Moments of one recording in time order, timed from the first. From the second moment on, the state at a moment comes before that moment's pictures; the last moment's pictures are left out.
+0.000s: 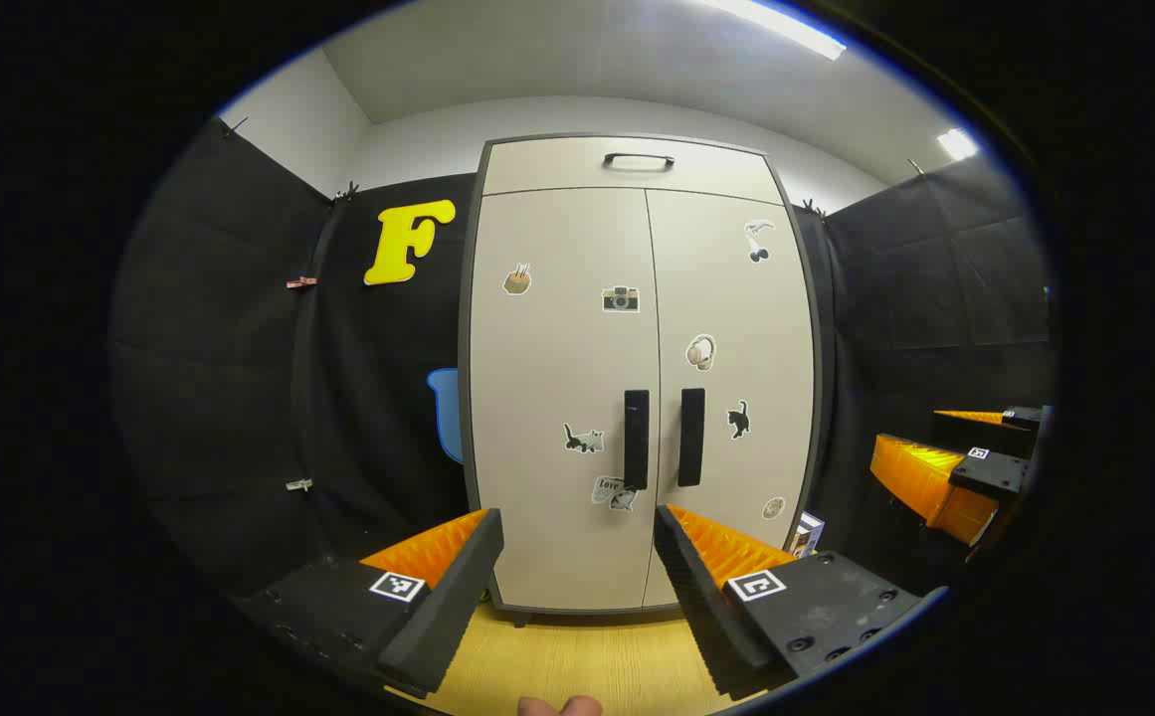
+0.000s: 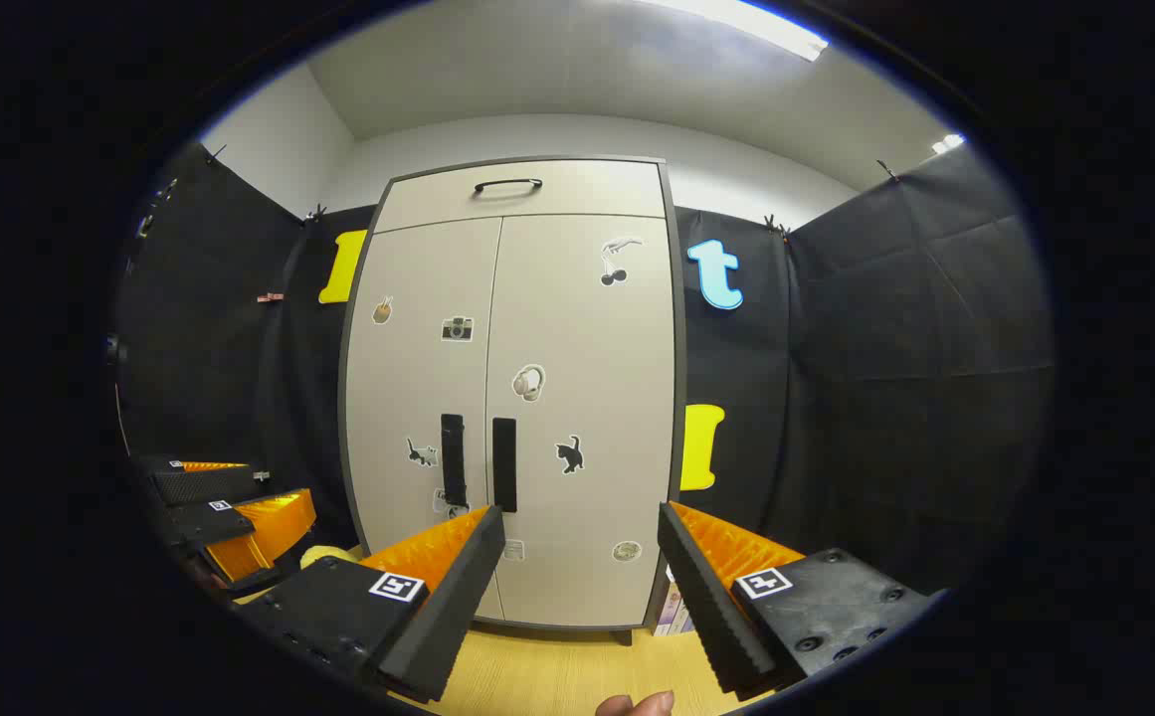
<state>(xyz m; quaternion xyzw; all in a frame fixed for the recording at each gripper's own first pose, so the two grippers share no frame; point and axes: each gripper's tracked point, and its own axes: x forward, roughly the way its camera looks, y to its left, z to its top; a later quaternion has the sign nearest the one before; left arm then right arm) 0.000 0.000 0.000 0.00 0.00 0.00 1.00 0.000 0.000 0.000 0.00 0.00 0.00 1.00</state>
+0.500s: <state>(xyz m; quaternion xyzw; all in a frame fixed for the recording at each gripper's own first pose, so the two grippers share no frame) 0.005 0.012 0.000 0.00 0.00 0.00 1.00 0.007 0.010 0.002 0.01 0.00 0.01 1.00</state>
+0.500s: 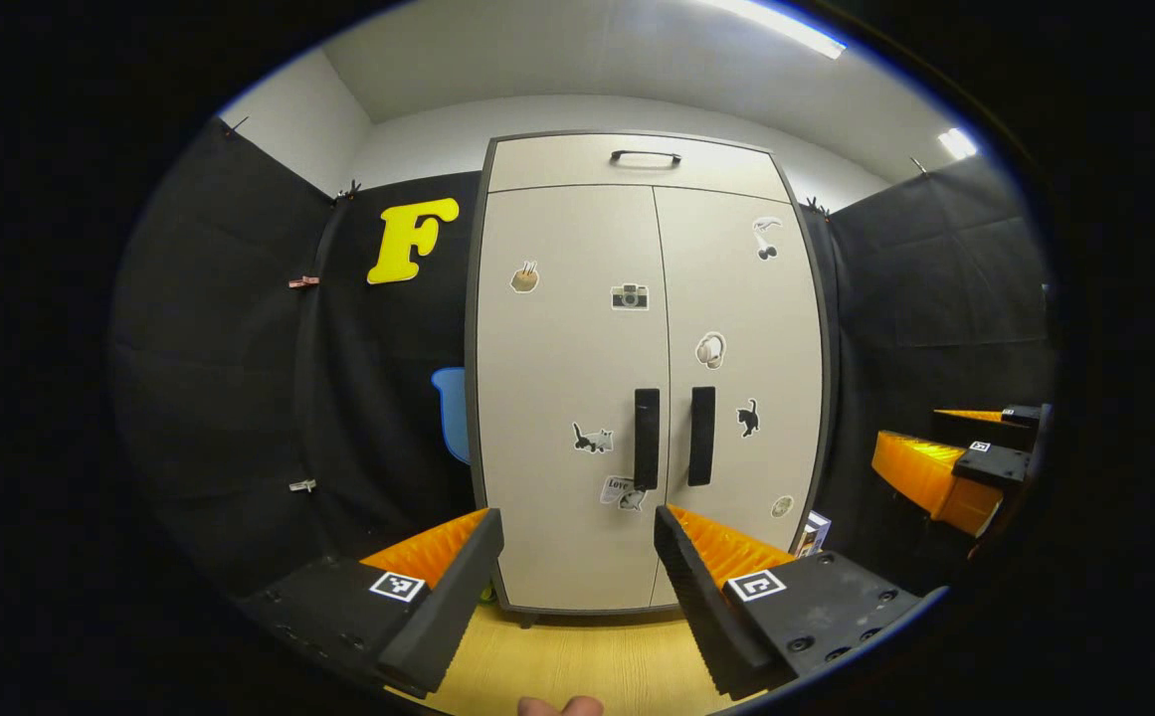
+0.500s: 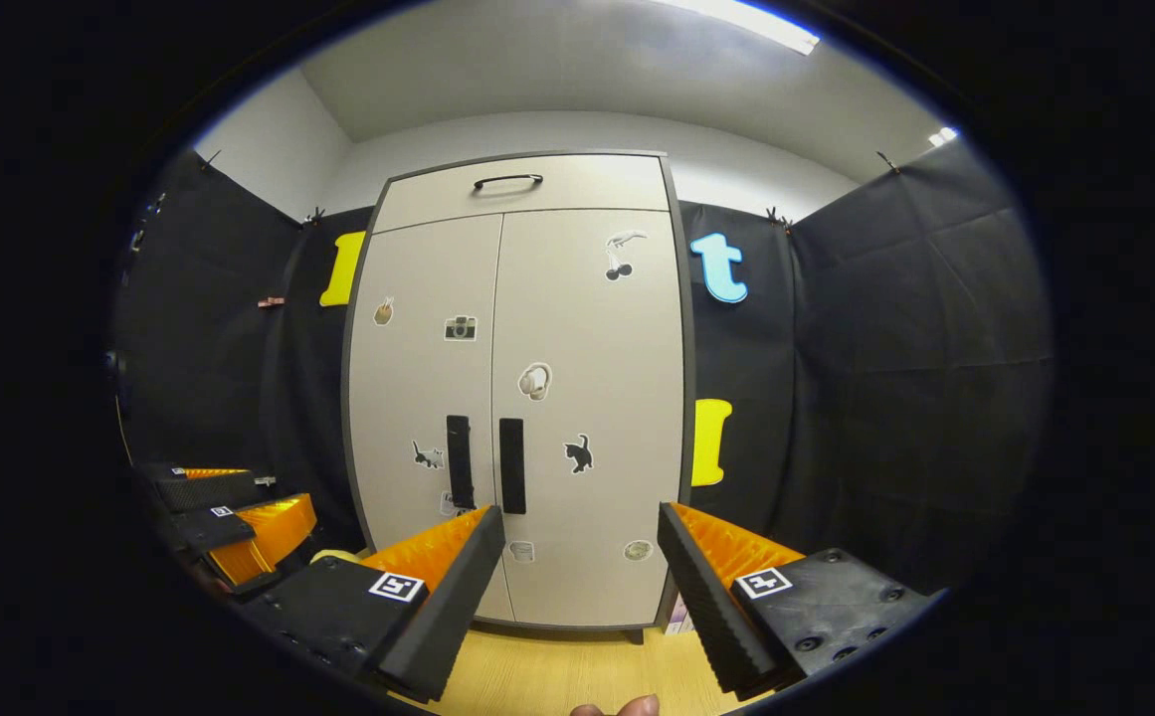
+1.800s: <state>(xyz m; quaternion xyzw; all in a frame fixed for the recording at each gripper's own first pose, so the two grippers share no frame) 0.024 0.062 -0.039 0.01 0.03 0.01 1.00 0.222 0.098 -0.058 0.03 0.06 0.02 1.00</state>
